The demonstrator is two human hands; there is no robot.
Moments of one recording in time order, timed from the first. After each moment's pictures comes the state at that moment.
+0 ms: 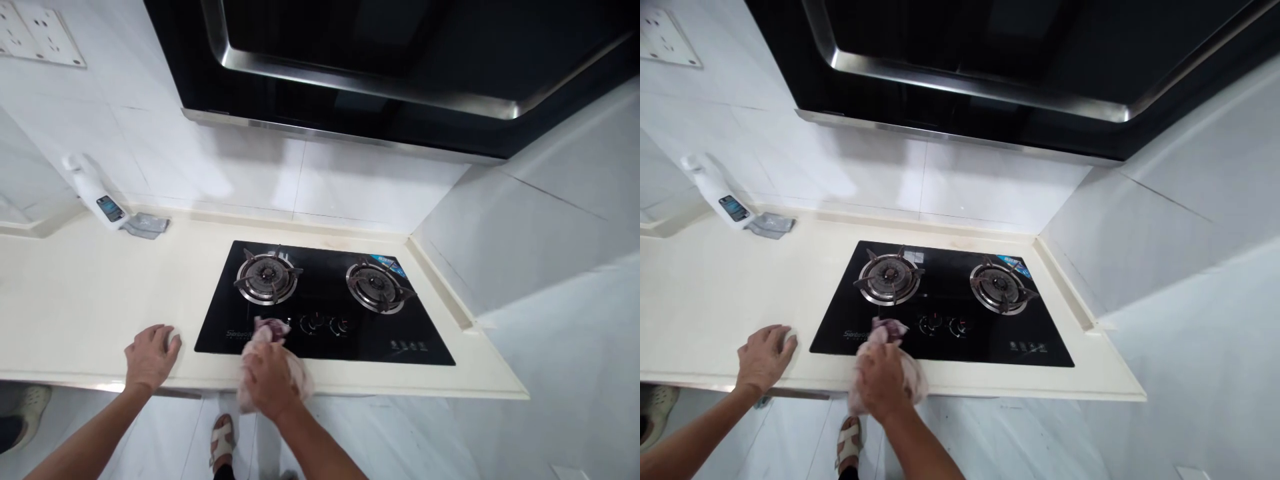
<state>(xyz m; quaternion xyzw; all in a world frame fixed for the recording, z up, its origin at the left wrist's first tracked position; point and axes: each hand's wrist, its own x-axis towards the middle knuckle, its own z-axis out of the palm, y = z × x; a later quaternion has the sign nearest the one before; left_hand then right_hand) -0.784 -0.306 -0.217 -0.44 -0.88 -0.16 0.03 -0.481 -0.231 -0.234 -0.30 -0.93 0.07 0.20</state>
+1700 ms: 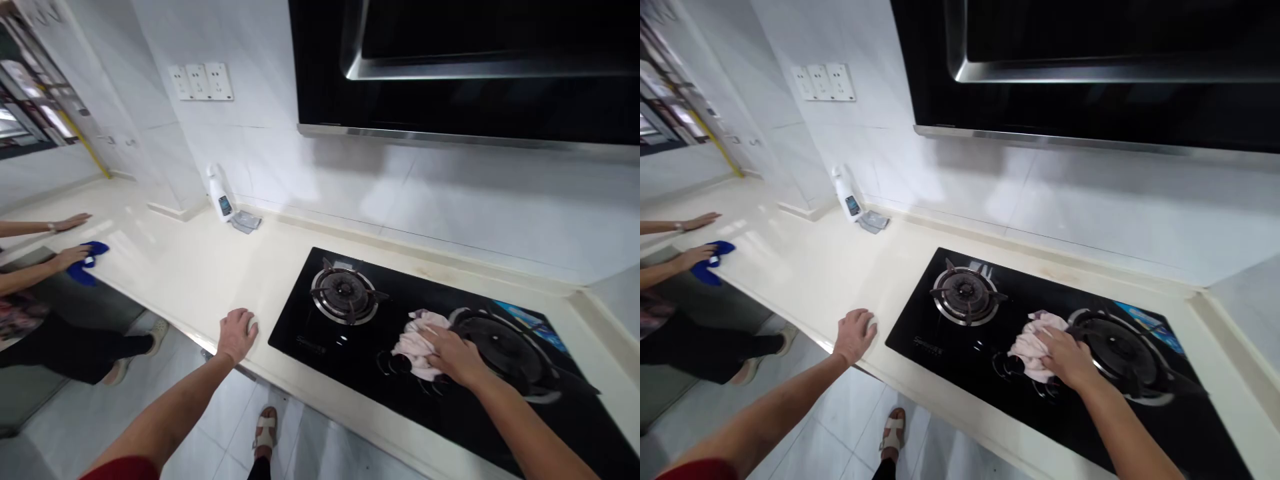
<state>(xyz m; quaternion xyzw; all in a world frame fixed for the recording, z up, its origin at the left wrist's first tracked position) -0.776 -0.318 -0.231 -0.46 -0.86 -0.18 0.08 -0.315 0.024 -0.208 -0.40 -0.91 0.00 -0.10</state>
